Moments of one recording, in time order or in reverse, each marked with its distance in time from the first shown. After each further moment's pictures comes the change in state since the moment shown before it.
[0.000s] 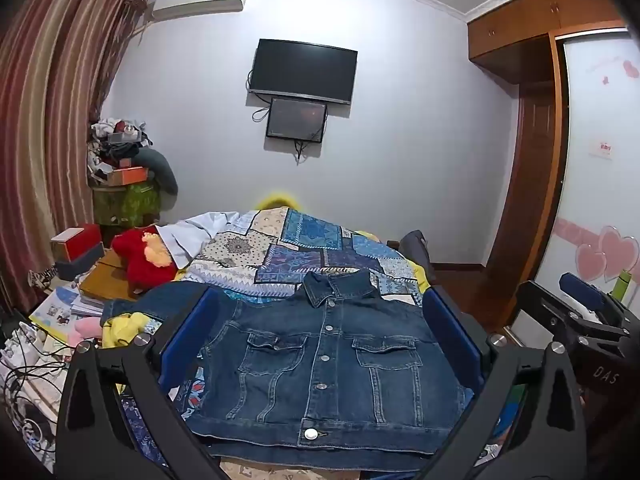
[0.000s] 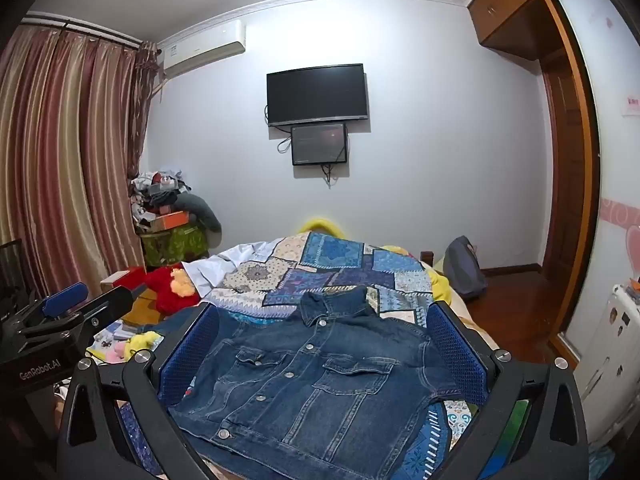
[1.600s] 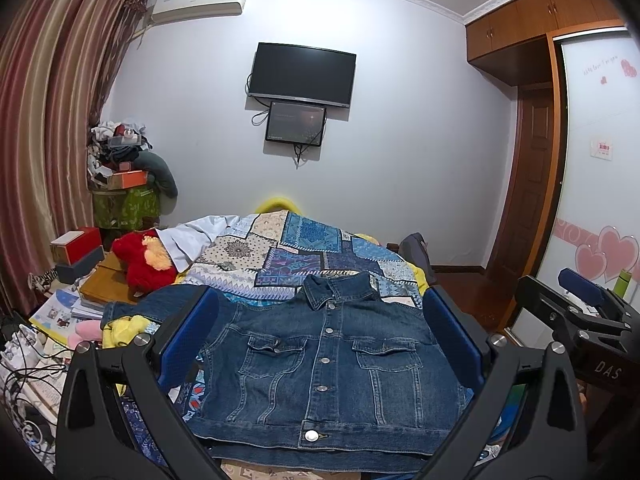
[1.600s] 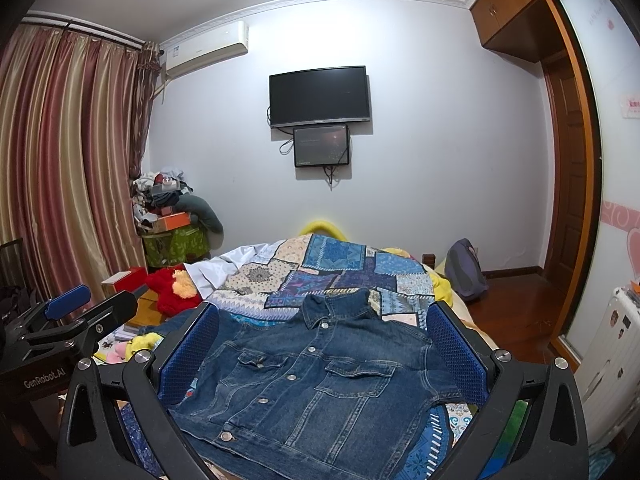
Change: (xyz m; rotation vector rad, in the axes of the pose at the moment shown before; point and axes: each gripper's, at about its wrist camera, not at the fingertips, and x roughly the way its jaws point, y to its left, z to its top) left arm -0.002 -0.002 0.000 0.011 -0.018 0.001; right arm 0.003 0.000 -0.001 -0.008 -0.006 0.000
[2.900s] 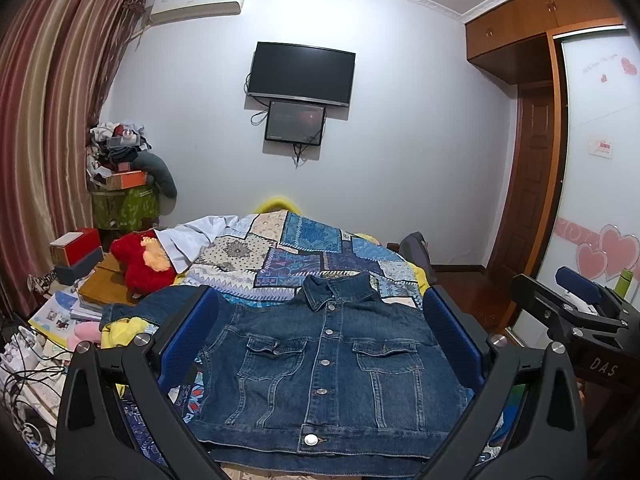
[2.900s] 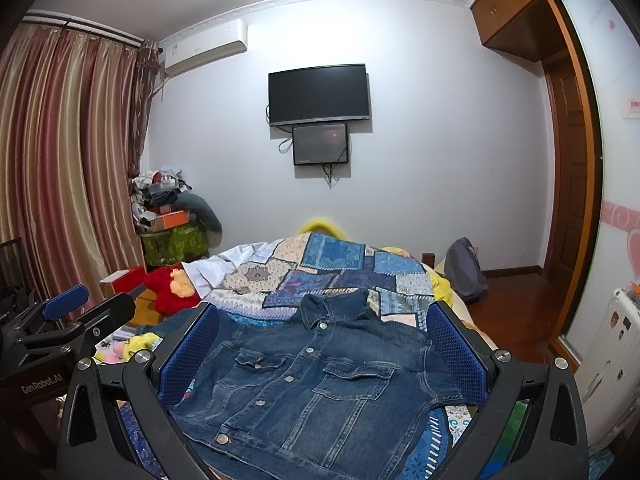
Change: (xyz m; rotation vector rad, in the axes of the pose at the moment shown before) left arm 0.009 -0.001 0.002 -0.002 0.000 0.003; right arm 0.003 -0.003 0.010 -0.004 0.012 -0.003
